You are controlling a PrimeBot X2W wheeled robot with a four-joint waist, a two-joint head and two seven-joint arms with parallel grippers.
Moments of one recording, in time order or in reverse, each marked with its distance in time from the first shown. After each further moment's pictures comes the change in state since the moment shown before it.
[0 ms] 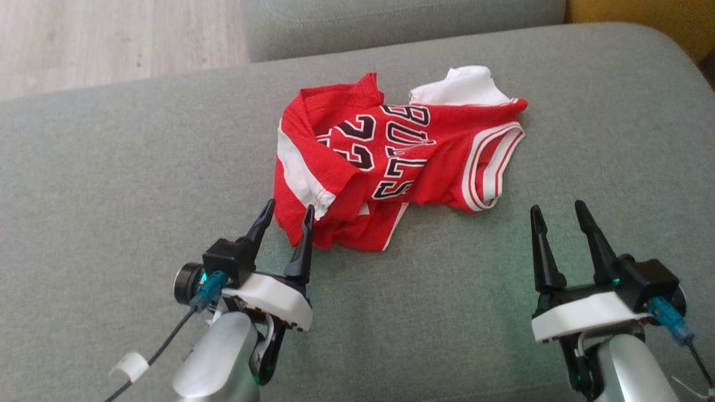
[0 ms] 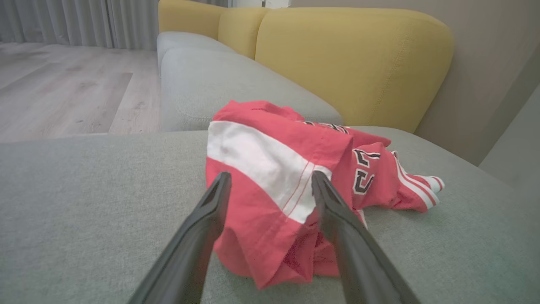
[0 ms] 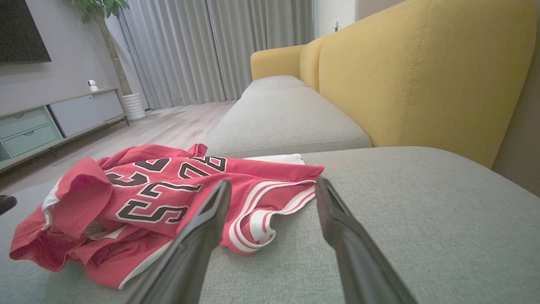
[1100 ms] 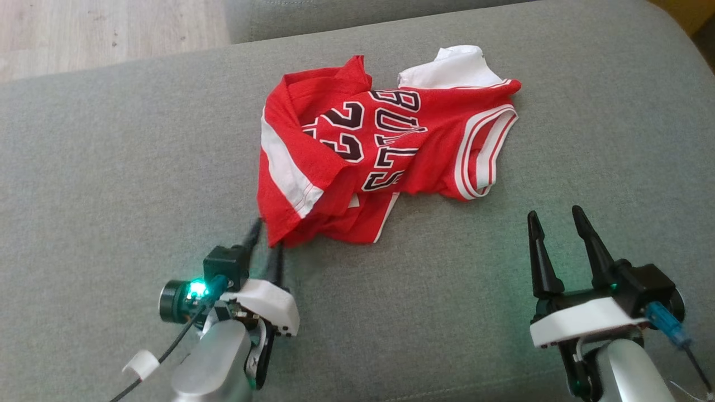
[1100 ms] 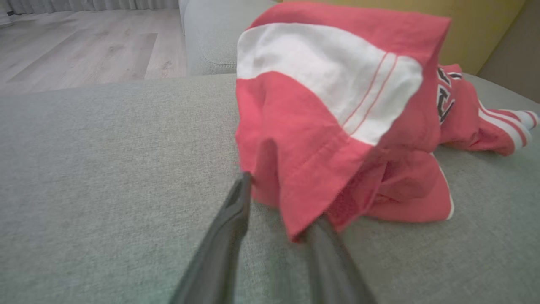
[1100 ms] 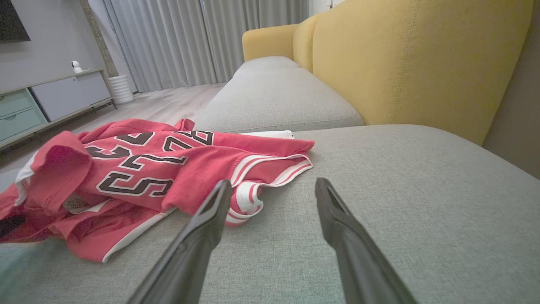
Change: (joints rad) left arm -0.023 0.000 -0.012 0.138 0.020 0.130 0.006; right arm 0.023 0.000 0.006 -0.009 -0.014 0.000 0.000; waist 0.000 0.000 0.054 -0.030
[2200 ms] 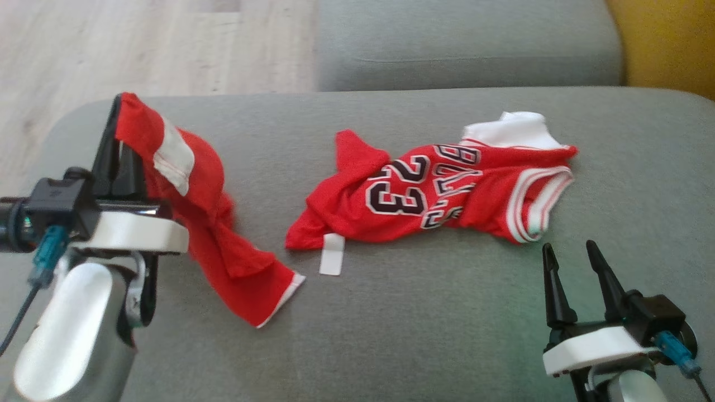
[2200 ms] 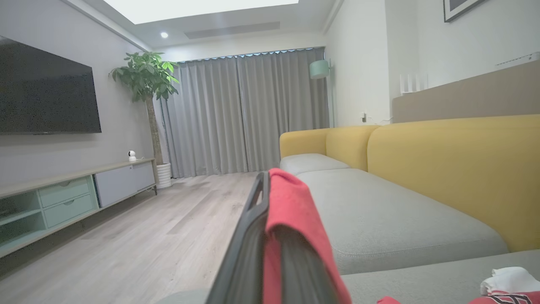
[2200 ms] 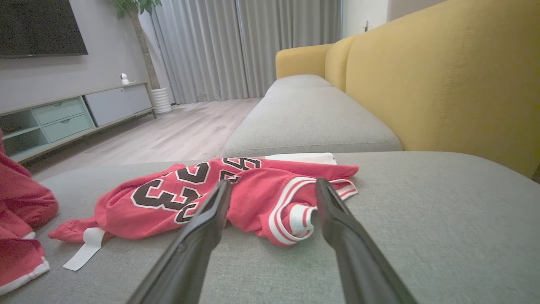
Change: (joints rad) left arm 0.053 0.324 0.179 -0.703 0.021 0.132 0.164; right arm 0.086 0.001 -0.044 0.007 0.000 0.000 0.000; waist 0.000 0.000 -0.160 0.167
